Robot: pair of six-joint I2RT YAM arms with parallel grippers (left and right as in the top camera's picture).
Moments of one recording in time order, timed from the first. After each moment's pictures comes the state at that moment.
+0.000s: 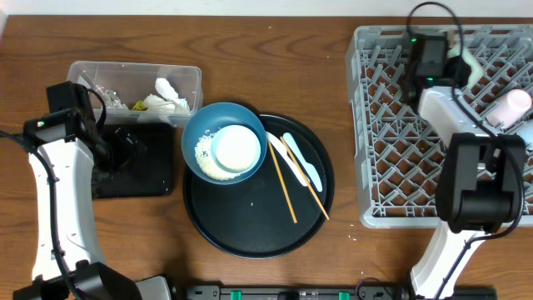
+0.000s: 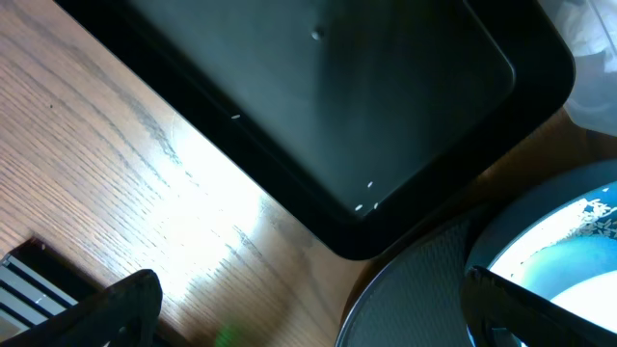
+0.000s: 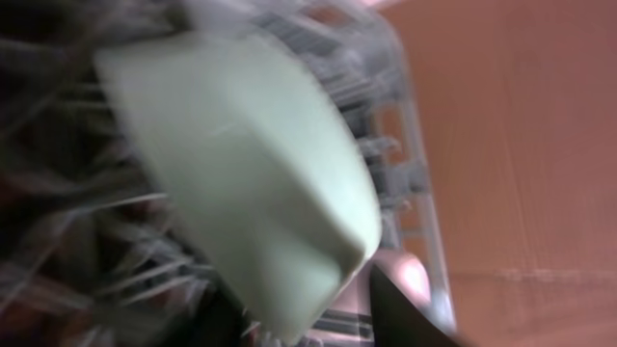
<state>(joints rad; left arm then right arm) 0.33 1.46 1.28 -1.25 -0.04 -0.51 0.00 2.07 1.41 -0.12 0.87 -0.42</state>
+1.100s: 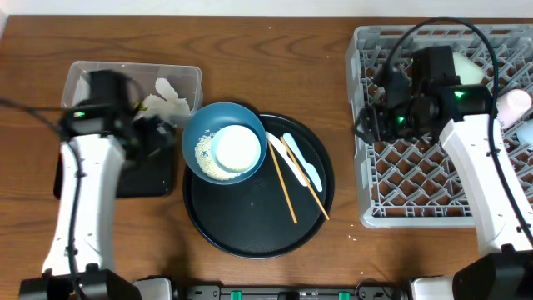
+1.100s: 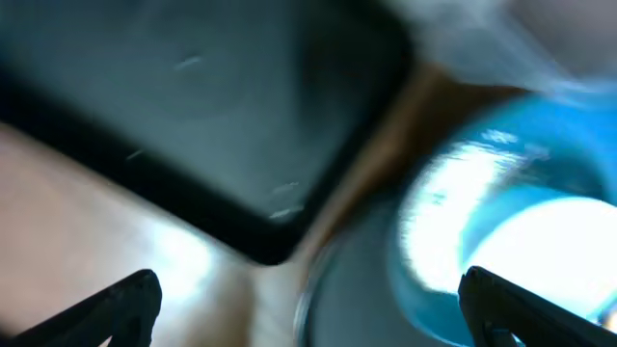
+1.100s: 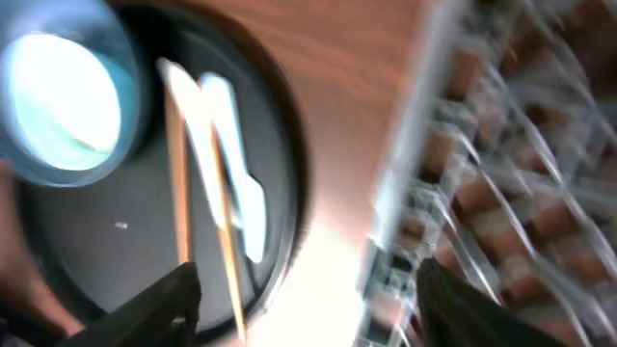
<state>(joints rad) 0.07 1.46 1.27 -1.13 -0.04 -0.49 0.10 1.57 1.41 -1.10 -0.28 -0.01</state>
